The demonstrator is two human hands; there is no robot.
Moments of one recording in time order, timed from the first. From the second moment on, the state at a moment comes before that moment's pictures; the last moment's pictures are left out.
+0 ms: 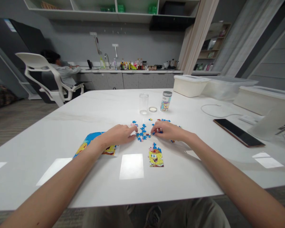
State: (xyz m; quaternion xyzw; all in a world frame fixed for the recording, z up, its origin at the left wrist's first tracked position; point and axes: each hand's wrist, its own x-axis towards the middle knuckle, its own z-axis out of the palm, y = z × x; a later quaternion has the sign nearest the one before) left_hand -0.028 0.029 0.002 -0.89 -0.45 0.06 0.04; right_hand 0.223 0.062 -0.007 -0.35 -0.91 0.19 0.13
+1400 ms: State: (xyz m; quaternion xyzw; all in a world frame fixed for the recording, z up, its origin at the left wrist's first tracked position) left_hand -0.033 0.032 0.004 -0.91 -0.41 0.06 0.01; right_hand 0.213 0.070 -0.022 -0.44 -0.67 0.50 0.32
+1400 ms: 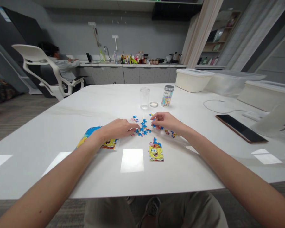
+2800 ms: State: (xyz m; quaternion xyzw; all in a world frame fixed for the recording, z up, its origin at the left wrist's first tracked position) left_hand -0.033 0.034 0.001 -0.90 -0.43 0.07 0.03; right_hand 0.214 0.066 -0.016 -0.41 -0.72 0.48 0.31
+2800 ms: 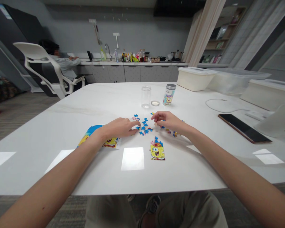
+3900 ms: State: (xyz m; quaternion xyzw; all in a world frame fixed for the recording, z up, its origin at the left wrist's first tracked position) left_hand -0.030 0.031 0.005 -0.89 -0.45 0.07 0.01; right_hand 0.212 0.064 -0.016 -0.44 -0.67 0.51 0.31
